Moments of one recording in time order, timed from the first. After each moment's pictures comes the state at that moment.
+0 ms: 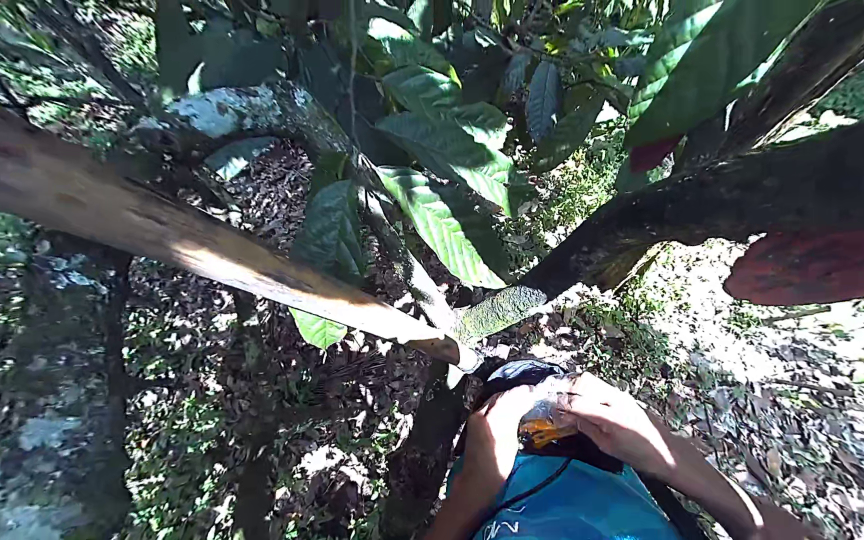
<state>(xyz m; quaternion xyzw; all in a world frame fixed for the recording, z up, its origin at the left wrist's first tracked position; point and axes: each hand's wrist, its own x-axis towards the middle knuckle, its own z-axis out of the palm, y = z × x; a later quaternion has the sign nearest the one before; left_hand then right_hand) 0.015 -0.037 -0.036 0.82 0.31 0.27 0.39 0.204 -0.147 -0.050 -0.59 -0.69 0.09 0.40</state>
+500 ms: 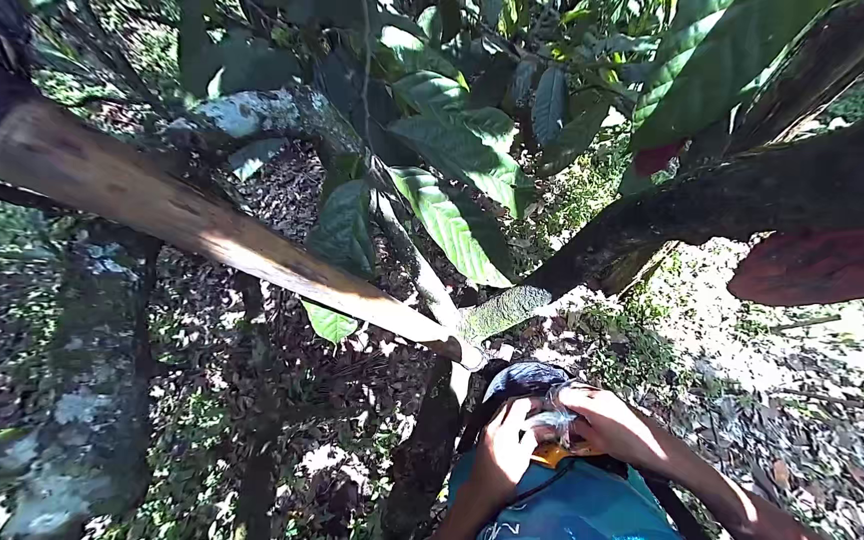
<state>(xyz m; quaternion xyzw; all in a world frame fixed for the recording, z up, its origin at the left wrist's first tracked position) 0.003 -0.048 -0.070 0.82 0.26 0.23 0.45 0.203 -0.143 -0.048 -0.65 -0.67 0.25 0.26</state>
